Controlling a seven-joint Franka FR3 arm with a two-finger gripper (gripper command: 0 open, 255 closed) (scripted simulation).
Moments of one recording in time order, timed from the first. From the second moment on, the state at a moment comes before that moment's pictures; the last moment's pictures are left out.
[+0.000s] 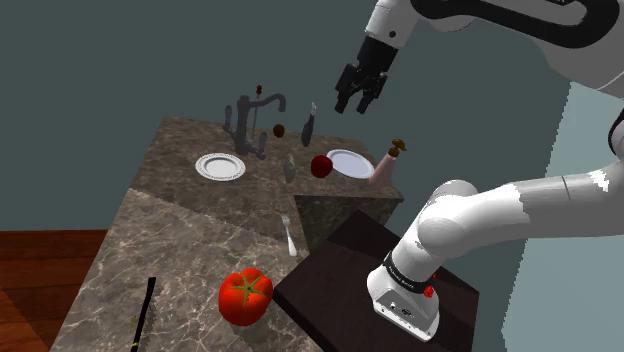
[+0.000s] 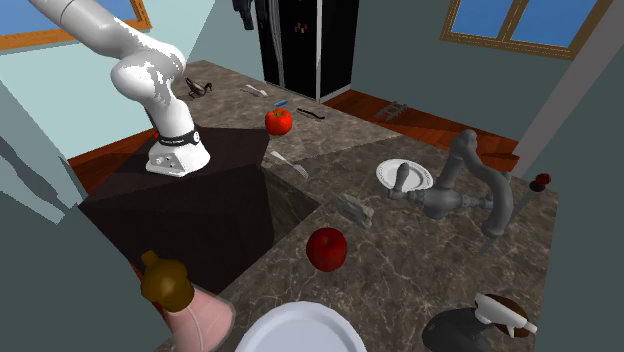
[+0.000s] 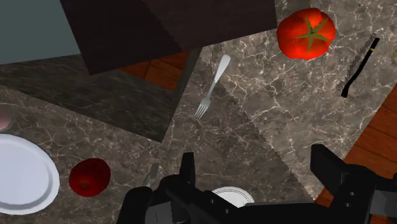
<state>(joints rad) 0.00 -0.79 0.01 -2.33 0.10 1.60 0.16</state>
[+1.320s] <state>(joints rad) -0.10 -0.28 -0.04 -2.36 0.06 2.11 0.22</state>
